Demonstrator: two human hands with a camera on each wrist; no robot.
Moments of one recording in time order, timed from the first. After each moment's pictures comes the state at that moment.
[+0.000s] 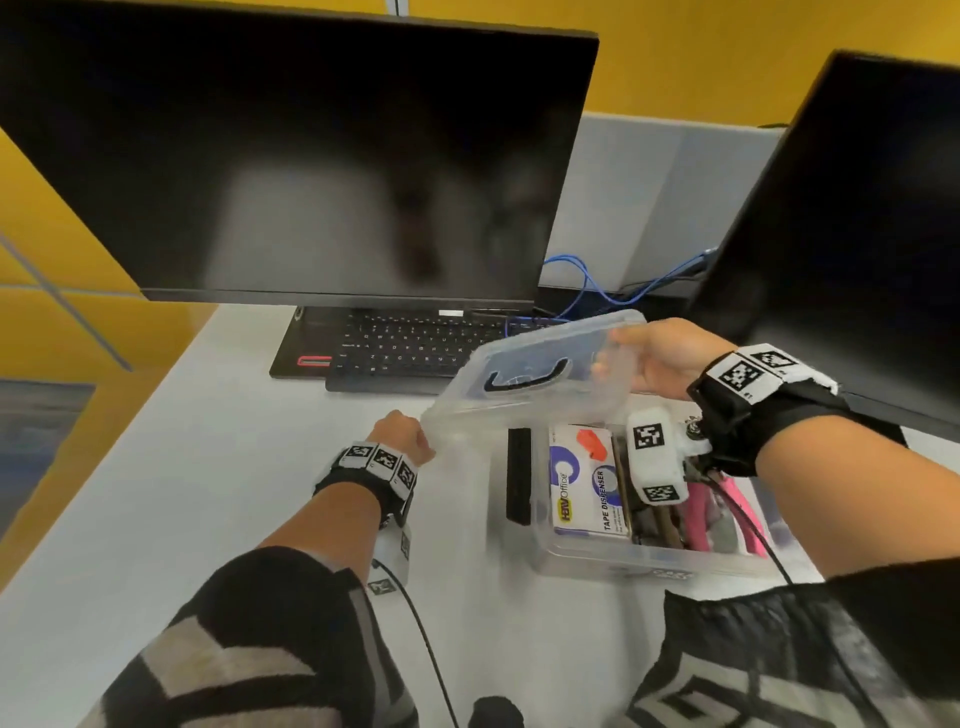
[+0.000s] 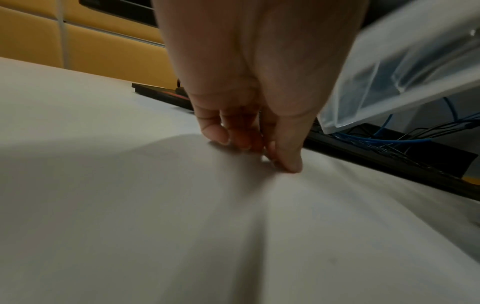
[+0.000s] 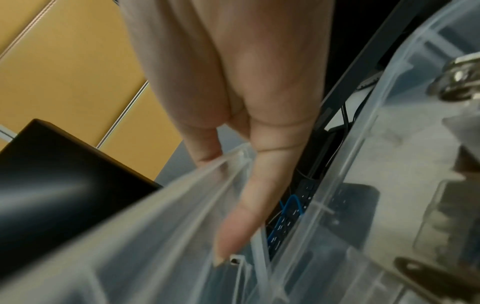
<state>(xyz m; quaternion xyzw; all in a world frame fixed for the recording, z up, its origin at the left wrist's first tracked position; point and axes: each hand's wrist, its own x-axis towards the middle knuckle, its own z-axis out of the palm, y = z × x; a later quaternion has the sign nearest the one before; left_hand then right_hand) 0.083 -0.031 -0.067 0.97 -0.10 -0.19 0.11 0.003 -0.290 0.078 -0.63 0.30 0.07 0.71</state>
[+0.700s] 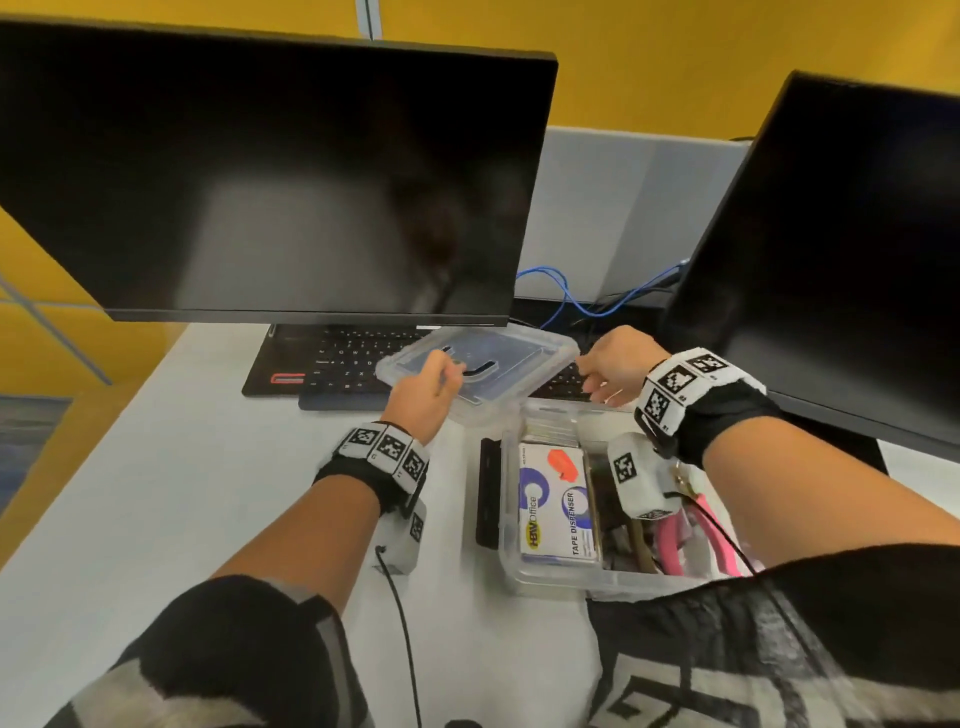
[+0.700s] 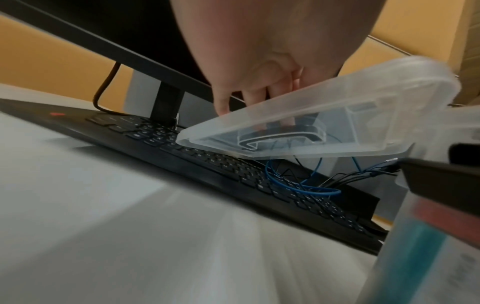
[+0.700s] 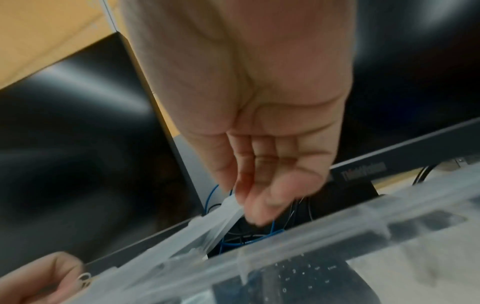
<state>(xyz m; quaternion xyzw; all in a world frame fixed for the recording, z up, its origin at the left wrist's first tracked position) 0.094 -0.077 -0.026 0.86 -0.20 -0.10 0.45 0.021 -0.288 0.082 -0.84 0.32 0.12 0.43</state>
